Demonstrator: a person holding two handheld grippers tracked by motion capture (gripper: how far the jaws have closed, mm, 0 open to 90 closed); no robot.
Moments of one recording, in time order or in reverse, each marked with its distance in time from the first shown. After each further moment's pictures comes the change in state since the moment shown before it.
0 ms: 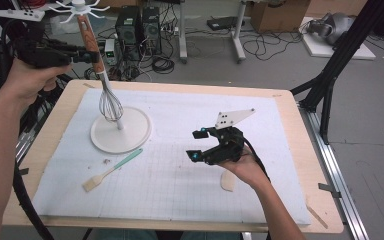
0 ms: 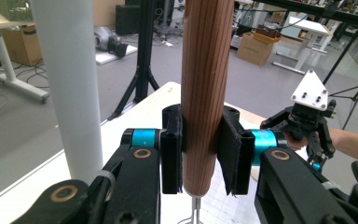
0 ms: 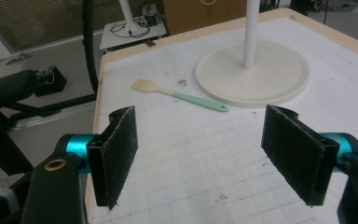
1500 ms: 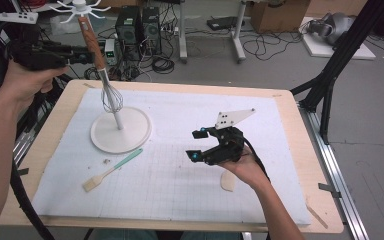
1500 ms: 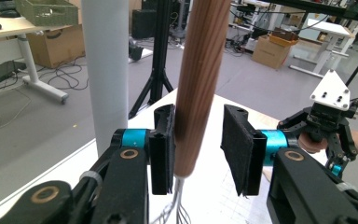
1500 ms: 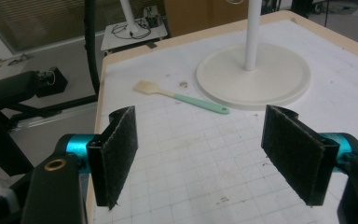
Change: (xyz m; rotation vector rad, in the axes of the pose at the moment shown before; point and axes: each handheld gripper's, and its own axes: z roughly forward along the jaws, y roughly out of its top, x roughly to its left) left arm -0.001 -0.006 -0.009 -0.016 0.063 0.016; right arm 0.002 0.001 0.000 -0.007 0.008 -0.004
